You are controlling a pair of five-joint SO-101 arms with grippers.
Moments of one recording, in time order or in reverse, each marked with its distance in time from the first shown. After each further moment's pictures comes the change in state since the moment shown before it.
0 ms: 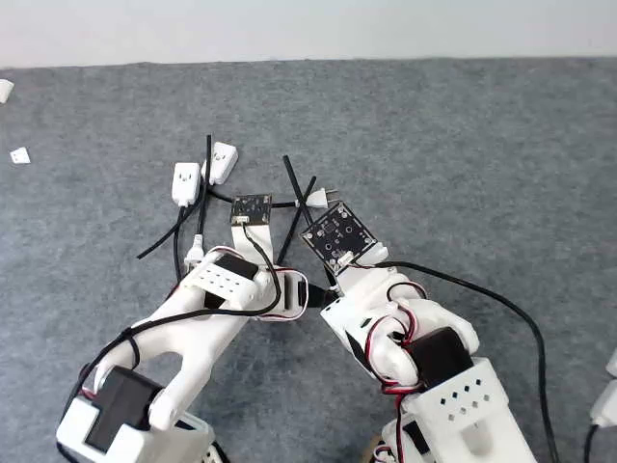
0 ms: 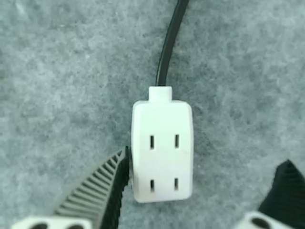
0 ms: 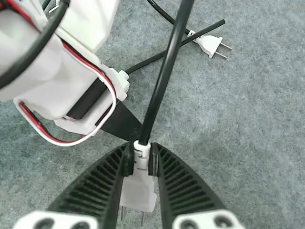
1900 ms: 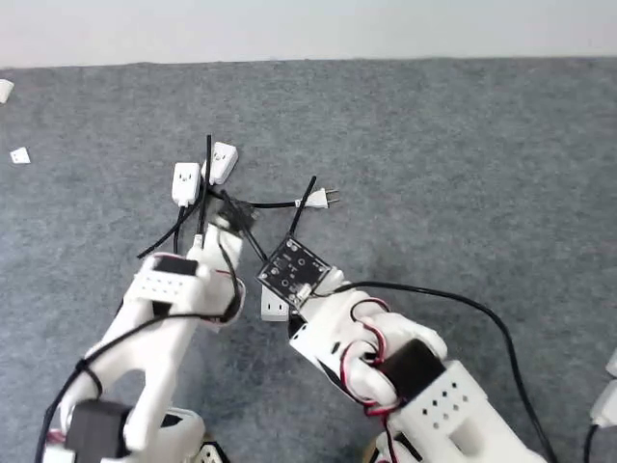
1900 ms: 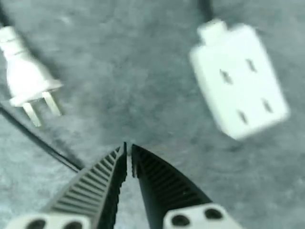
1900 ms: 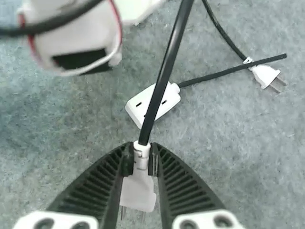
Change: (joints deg) left arm -14.3 -11.4 8.6 4.3 -46.3; right arm -12.7 1.2 4.5 -5.5 0.0
